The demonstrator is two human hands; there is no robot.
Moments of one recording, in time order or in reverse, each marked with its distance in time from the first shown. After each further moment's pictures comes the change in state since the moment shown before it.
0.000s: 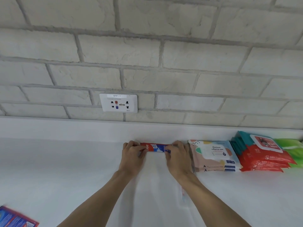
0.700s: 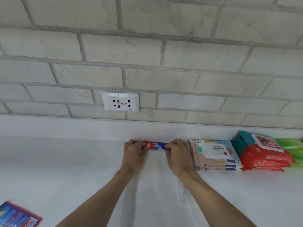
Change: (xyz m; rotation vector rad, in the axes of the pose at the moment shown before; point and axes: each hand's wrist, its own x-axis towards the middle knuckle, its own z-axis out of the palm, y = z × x) left_hand -0.001 0.005 -0.002 -0.104 0.017 -0.100; right_hand 0.003 -0.002 -0.006 -0.003 -0.031 -0.045
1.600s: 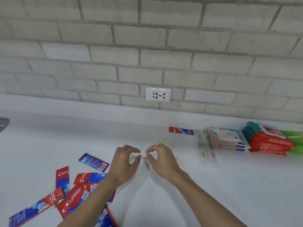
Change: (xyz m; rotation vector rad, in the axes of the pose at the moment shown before) left_hand -0.165 -0.036 -0.175 0.131 0.036 0.084; right_hand -0.148 -0.158 -0.032 0.435 -0.191 -0.198
